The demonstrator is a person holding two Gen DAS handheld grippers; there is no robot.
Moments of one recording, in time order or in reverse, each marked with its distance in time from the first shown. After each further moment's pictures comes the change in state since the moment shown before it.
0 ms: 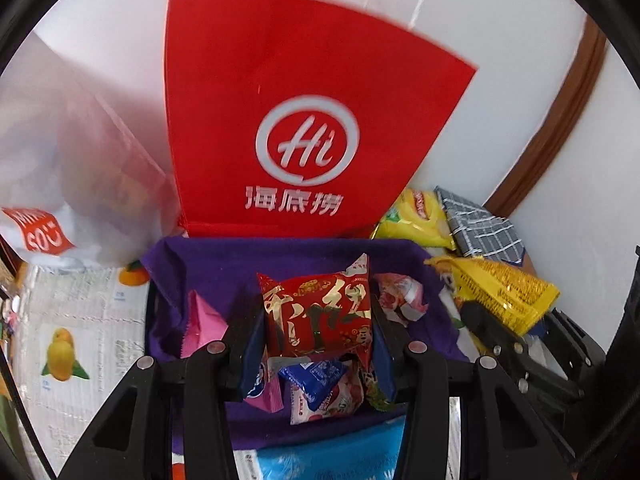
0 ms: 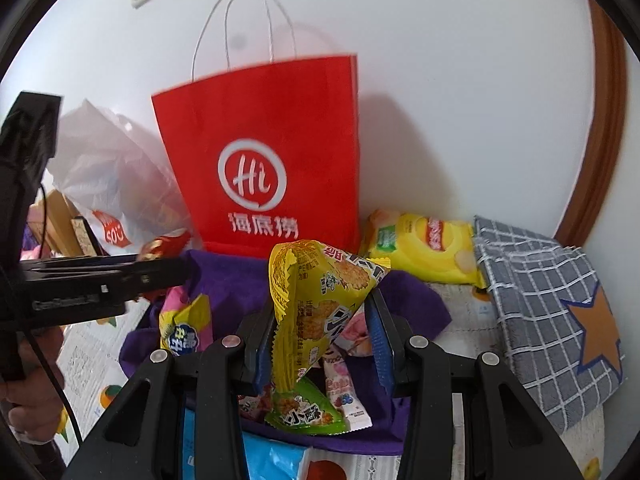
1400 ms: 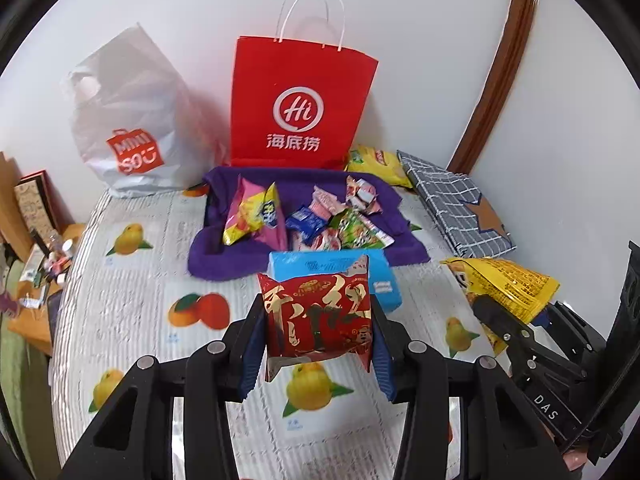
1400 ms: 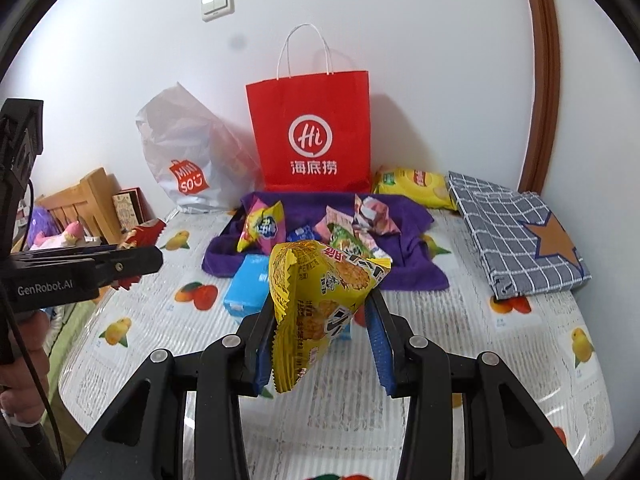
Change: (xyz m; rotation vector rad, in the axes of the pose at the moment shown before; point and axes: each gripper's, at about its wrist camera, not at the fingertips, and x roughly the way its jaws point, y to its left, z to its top) left arm -0.176 -0.016 -0.155 0.068 -0.080 0.020; right arm -0.188 0.051 -0.127 0.025 -0.059 -0.003
